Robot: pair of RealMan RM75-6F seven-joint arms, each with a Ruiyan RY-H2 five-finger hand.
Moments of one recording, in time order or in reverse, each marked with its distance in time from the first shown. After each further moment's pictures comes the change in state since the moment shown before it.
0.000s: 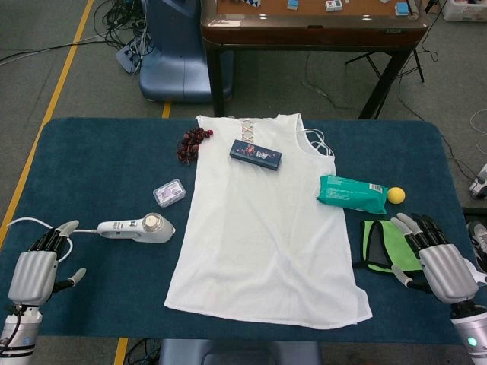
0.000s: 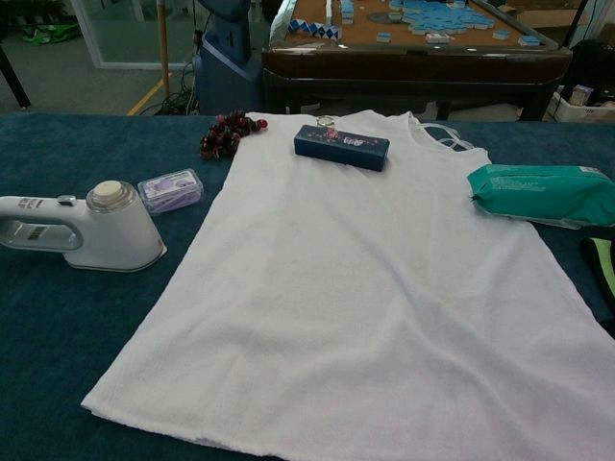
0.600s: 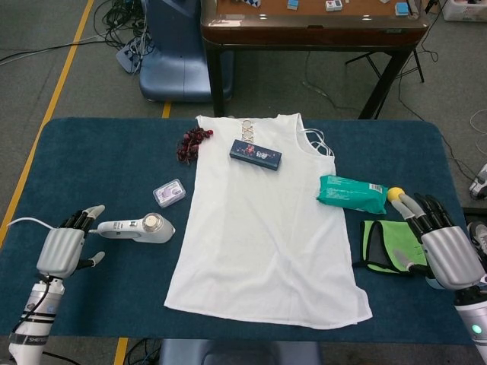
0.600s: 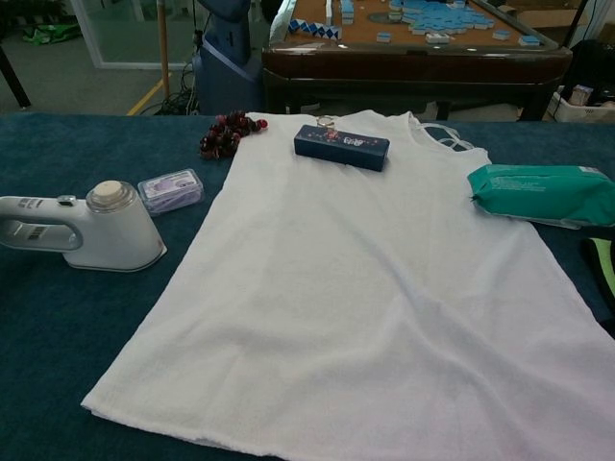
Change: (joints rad) left arm -0.155 -0.042 -0.081 0.041 -0.109 -0.231 0.075; right arm 0.043 0.088 0.068 -0.078 0.007 0.000 -0.051
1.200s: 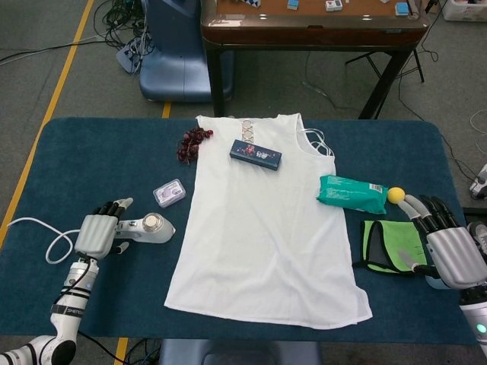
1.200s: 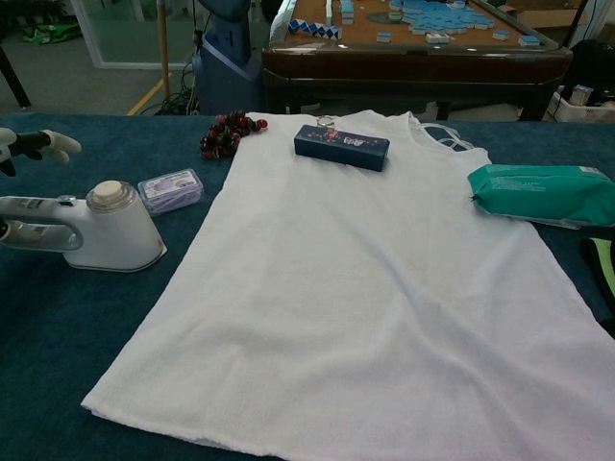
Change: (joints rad) left arm -0.135 -0.173 -0.053 0.104 -0.181 -0.123 0.210; right arm -0.009 0.005 -0.008 0.021 0.027 -0.021 0.040
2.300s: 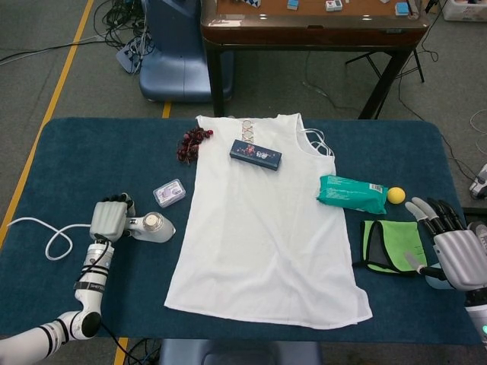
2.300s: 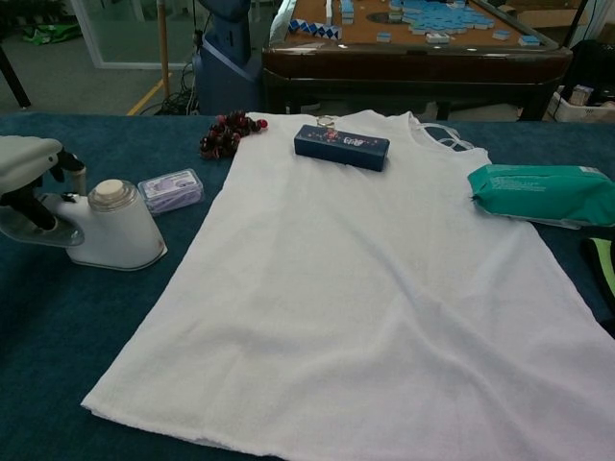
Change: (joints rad) left arm -0.128 -0.183 -0.045 0.282 -0.147 -0.078 0.020; right arm -0.014 -0.007 -0.004 0.032 0.019 -0.007 0.041
